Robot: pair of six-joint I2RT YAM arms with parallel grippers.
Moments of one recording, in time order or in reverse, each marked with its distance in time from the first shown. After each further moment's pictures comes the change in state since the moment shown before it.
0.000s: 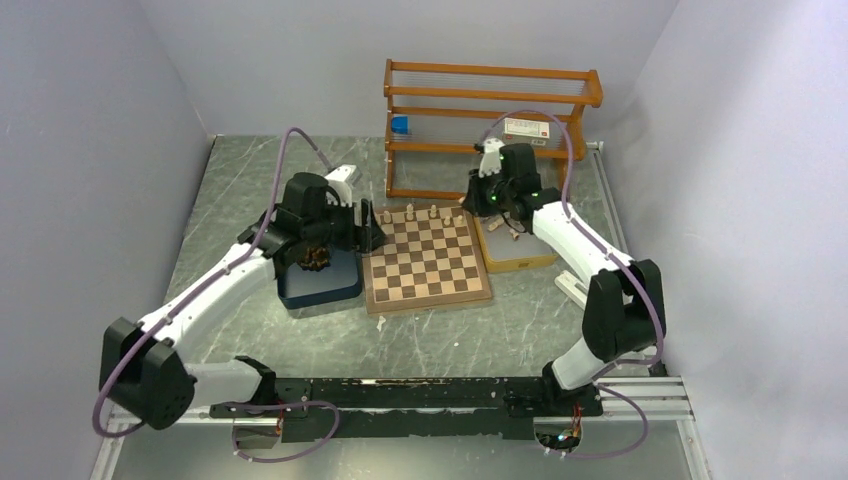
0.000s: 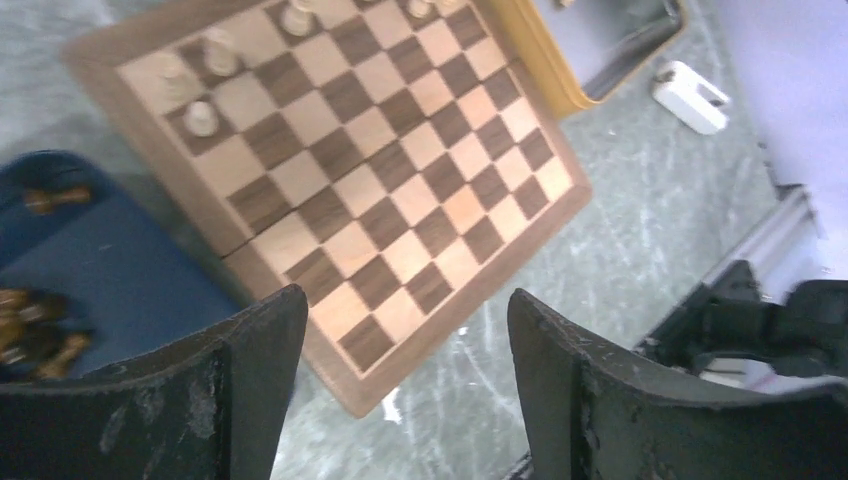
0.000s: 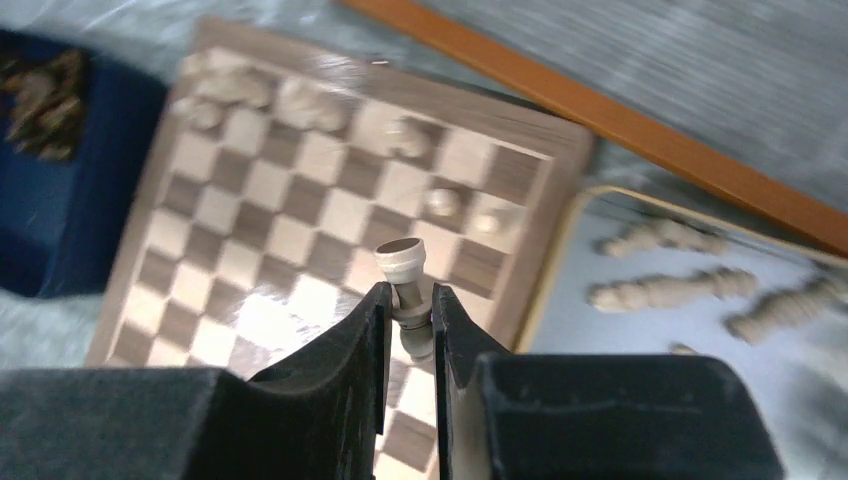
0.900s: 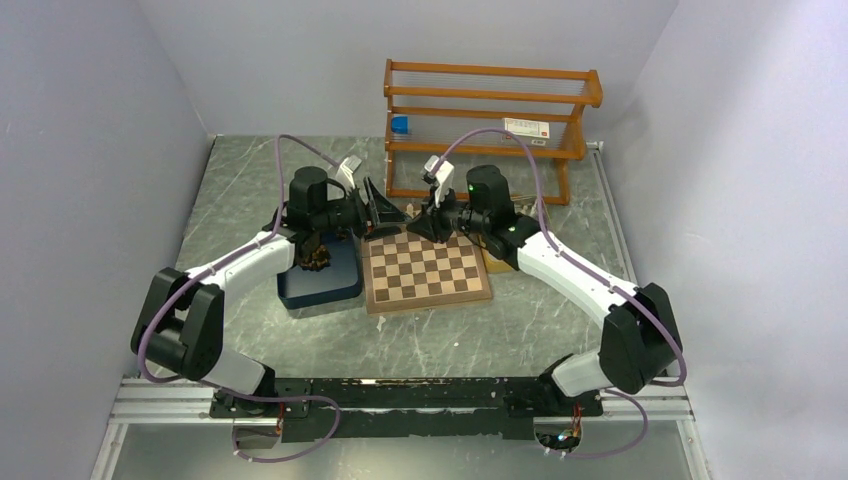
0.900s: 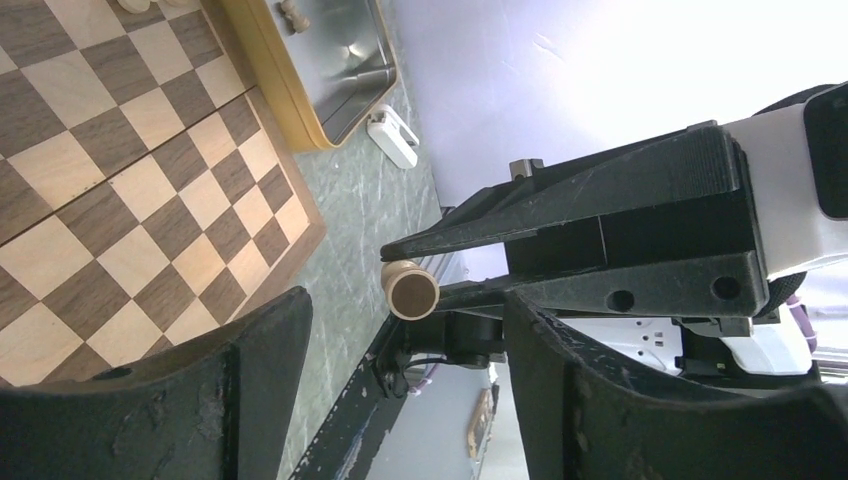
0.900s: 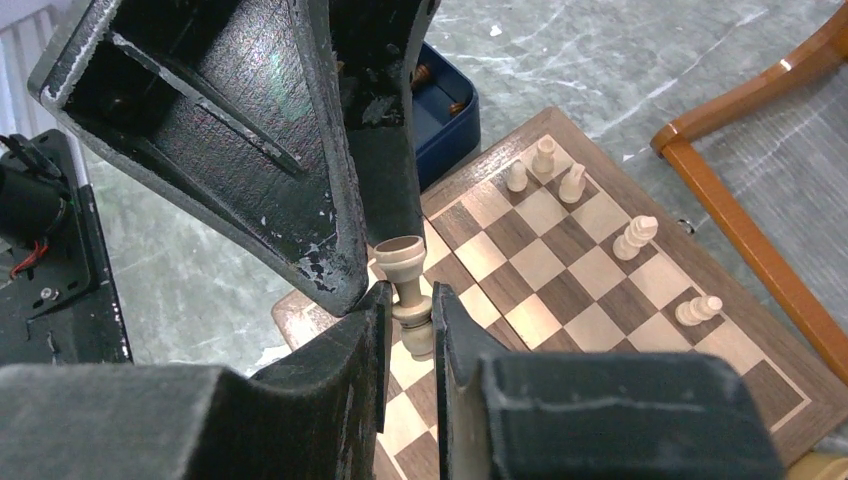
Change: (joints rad) left arm 0.088 0.270 -0.079 0.611 0.524 -0.676; right arm 0.311 -0.176 -0.155 0.277 -0.286 -0.130
